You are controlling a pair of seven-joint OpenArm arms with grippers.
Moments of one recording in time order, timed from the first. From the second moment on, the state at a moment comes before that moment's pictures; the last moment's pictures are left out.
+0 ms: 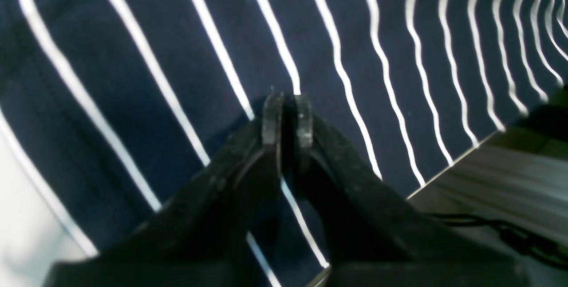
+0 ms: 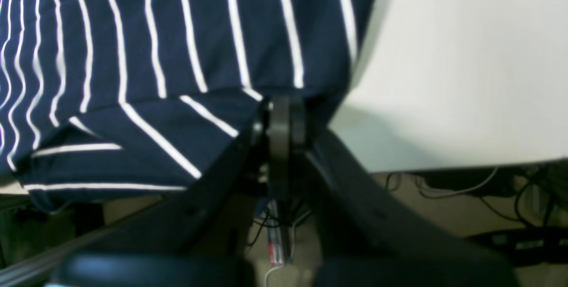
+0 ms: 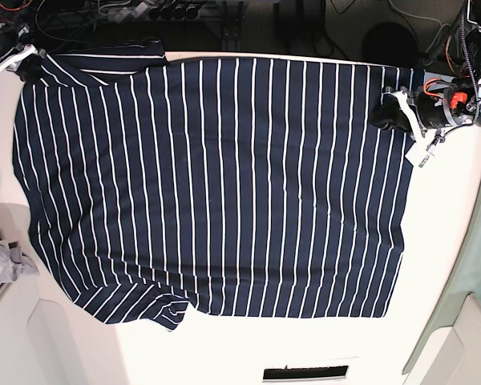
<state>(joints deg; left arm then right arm) 10.3 -33.6 -0.6 70.9 -39.3 -39.3 43.5 -27.7 20.8 30.8 76.1 38.1 33.4 -34.2</state>
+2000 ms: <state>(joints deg) -24.2 -26.3 -0.5 50.3 -41.2 -37.9 42.7 16.4 21.1 26.3 49.6 32.4 33.1 -34.6</state>
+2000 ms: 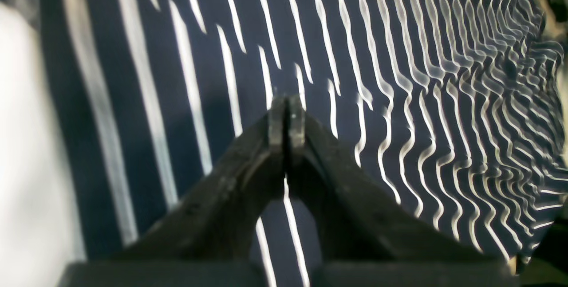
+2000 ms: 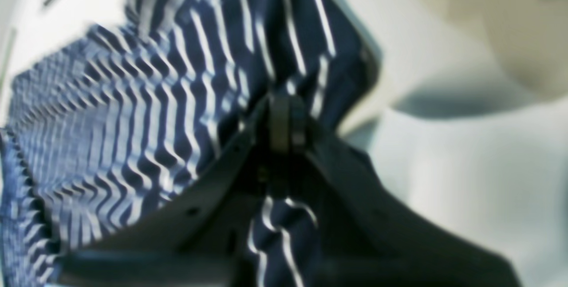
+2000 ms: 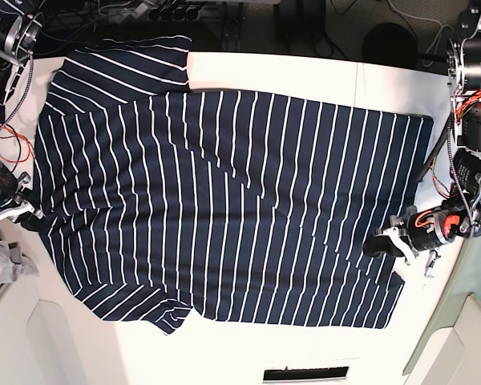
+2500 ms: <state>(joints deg) -20.2 -23.7 -0.3 42.3 -30.3 -36.7 38.1 14.5 16.8 26.3 50.0 35.3 33.4 -43.4</state>
